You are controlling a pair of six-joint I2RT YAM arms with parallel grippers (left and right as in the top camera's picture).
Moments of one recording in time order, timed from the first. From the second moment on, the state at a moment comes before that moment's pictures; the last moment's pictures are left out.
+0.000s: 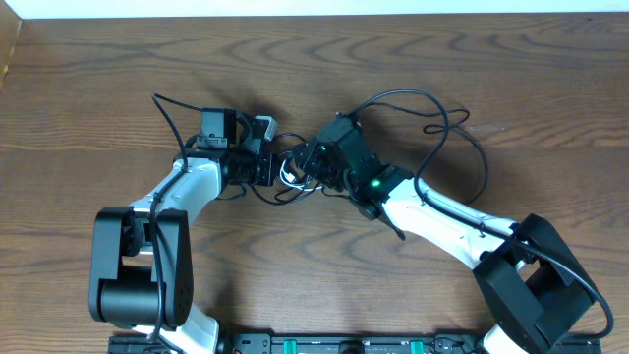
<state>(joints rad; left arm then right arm) -0.08 1.76 0.92 -0.30 0.52 0.04 0.74 1.79 1.09 0.03 -0.08 1.28</state>
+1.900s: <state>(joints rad) -0.09 1.76 0.92 -0.30 0.55 0.03 0.58 1.85 1.24 -0.61 -0.12 0.75</state>
